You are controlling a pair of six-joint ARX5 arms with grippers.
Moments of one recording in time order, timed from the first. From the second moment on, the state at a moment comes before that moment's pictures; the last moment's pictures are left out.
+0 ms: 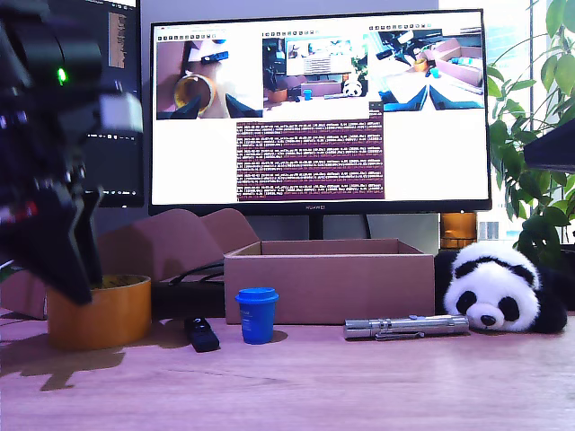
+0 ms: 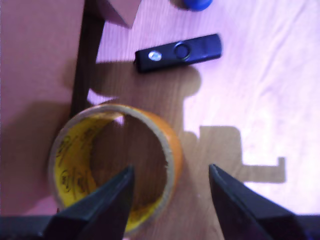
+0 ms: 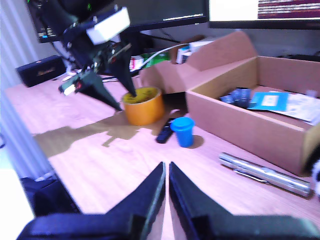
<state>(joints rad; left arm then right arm) -0.38 1.52 0.93 -0.61 0.18 0.89 0.54 0.01 0.05 -0.22 -0.33 0.07</state>
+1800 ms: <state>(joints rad) -0.70 1.20 1.04 -0.49 0.22 0.66 0.54 0.01 0.05 -0.23 -0.33 0.08</state>
